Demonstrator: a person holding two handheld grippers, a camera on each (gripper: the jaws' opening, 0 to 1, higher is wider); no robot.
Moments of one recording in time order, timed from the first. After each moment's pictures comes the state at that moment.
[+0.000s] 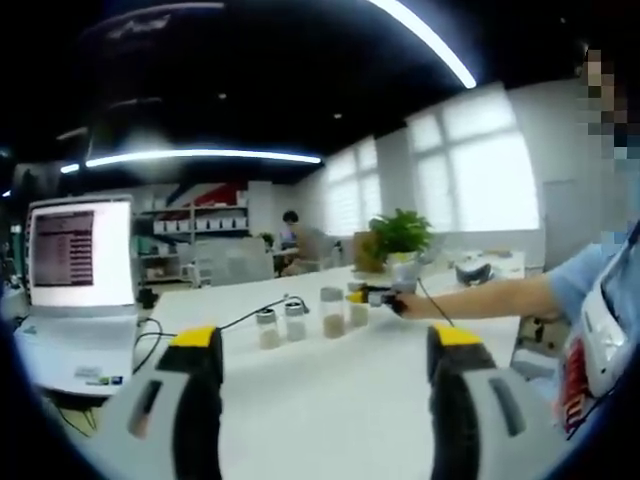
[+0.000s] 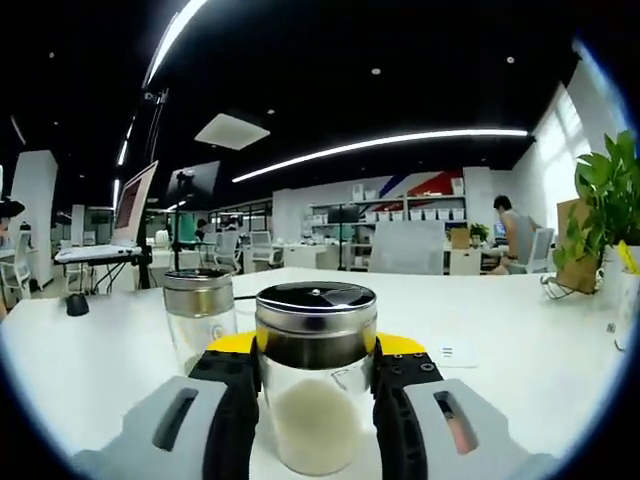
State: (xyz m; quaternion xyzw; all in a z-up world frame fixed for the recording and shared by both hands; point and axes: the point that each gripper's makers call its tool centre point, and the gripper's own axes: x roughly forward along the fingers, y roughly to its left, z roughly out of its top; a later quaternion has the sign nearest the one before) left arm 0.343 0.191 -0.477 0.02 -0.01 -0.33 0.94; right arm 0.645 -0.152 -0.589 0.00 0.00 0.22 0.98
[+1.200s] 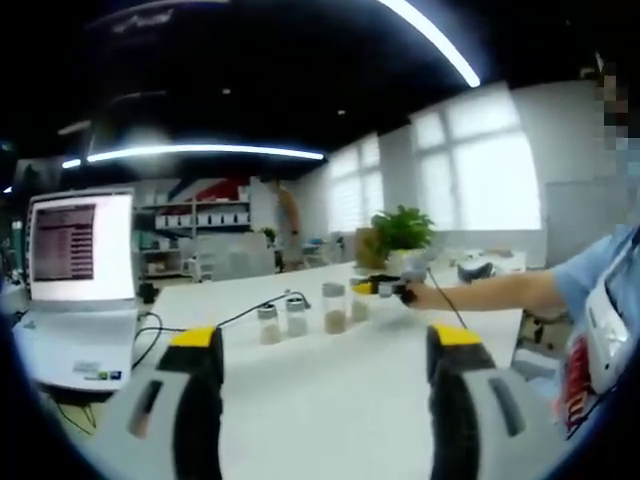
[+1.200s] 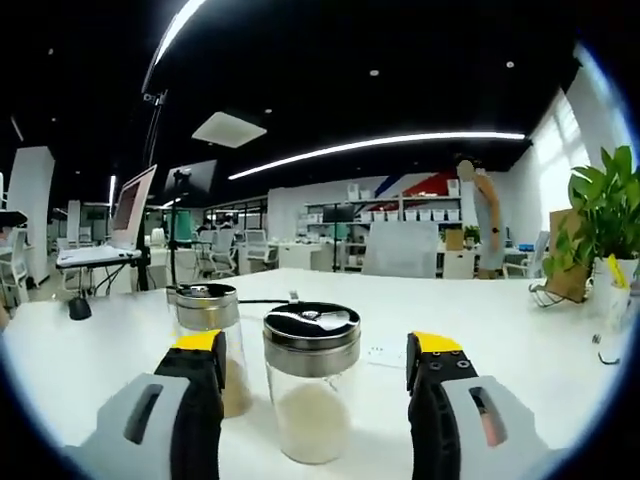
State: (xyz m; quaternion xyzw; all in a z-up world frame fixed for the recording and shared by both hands) left arm 0.350 0.192 -0.481 0.02 0.00 -0.33 0.94; right arm 0.611 -0.156 -0.565 0.00 0.00 0.21 0.98
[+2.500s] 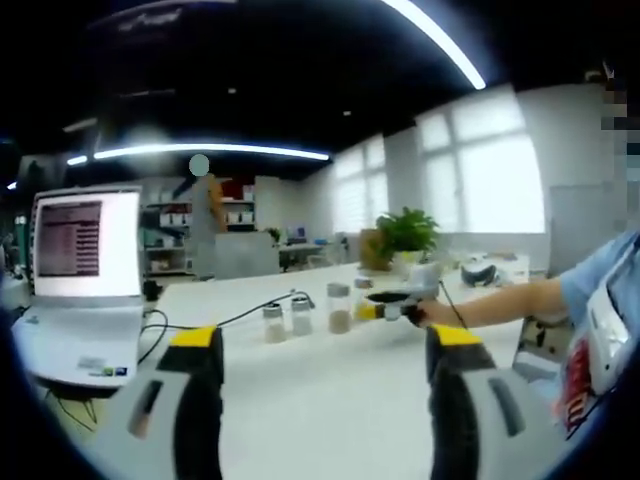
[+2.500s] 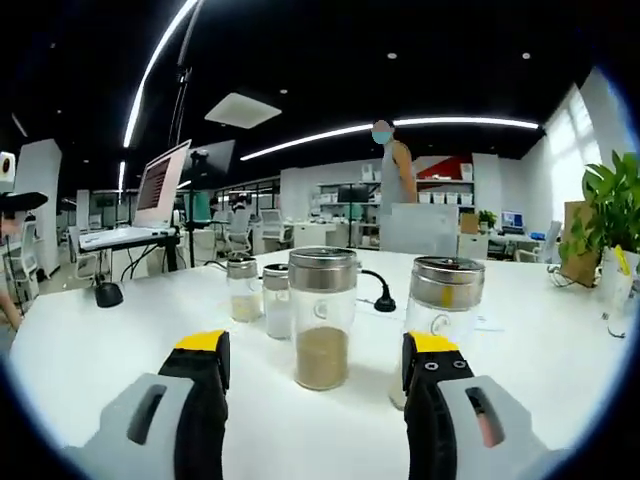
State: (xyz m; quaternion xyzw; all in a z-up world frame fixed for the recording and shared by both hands) left arm 0.348 0.201 -0.482 0.01 0.00 -0.32 0.95; right arm 0.582 -0.082 -0.602 -0.02 0.05 0.24 0.97
